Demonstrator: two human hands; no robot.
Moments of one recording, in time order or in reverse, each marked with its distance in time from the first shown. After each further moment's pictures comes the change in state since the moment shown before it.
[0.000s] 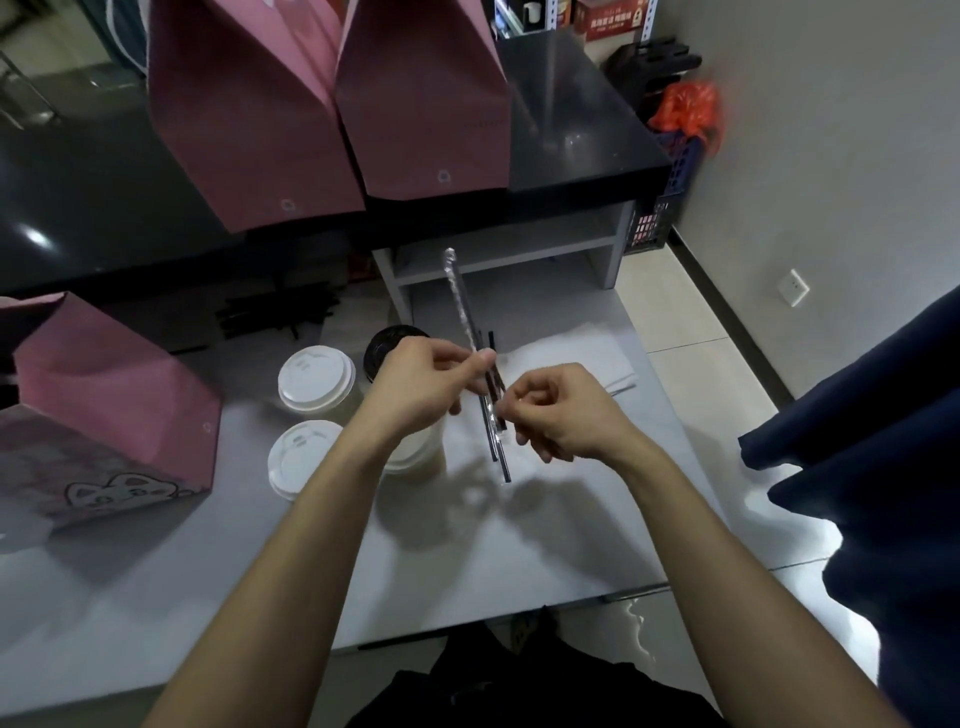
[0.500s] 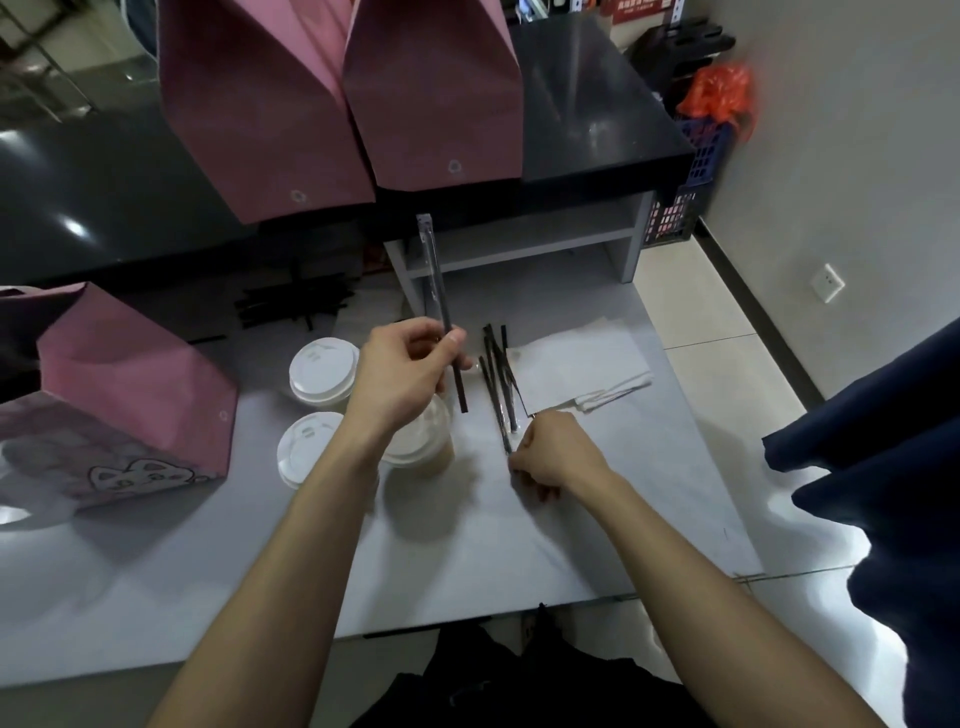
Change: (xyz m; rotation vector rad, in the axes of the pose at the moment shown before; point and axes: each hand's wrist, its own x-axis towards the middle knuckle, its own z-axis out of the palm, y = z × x) left_hand -0.004 -0.012 -0.007 -0.234 0.252 0.007; right_hand 0.019 0.050 0.034 -0.654 0.070 0.279
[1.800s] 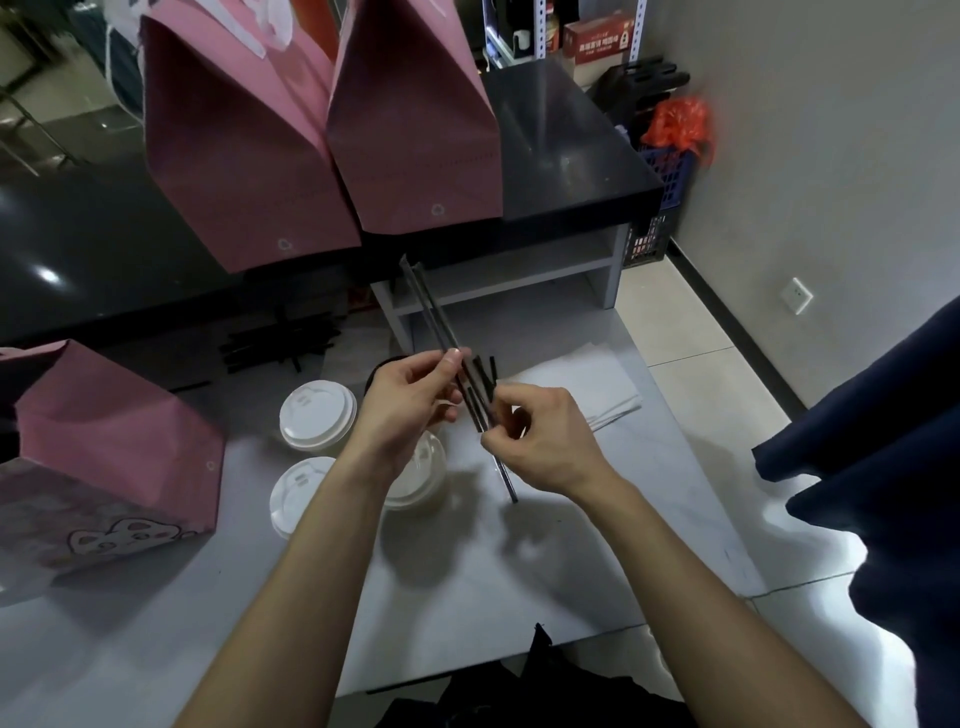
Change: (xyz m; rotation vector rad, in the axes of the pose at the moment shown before) left_hand 0.017 0.000 0.013 -0.426 -0.153 -0.182; right_hand -0.016 -0.035 -0.035 0.287 0.462 -0.542
